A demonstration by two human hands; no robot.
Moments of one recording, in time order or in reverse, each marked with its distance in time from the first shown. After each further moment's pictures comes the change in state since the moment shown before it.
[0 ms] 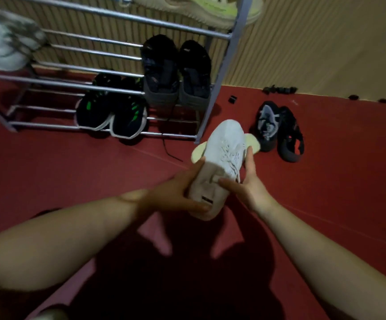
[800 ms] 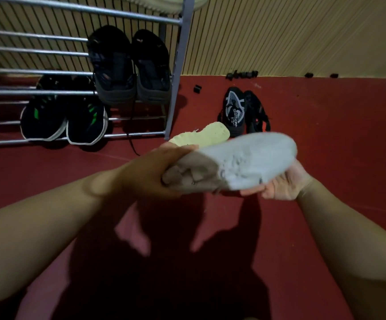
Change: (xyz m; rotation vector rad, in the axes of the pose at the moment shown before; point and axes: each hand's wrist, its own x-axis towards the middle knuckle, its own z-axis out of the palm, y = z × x) left_hand 0.033 0.033 -0.034 0.433 0.015 0.588; right_hand -0.023 -0.012 -0.125 0.537 -0.210 0.601
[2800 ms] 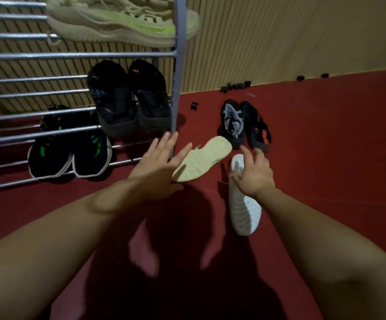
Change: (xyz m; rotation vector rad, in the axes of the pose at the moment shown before) left_hand 0.024 -0.029 -0.021 0.694 -0.131 -0.249; right_hand 0.068 0.009 0.054 -1.414 1.017 -0.345
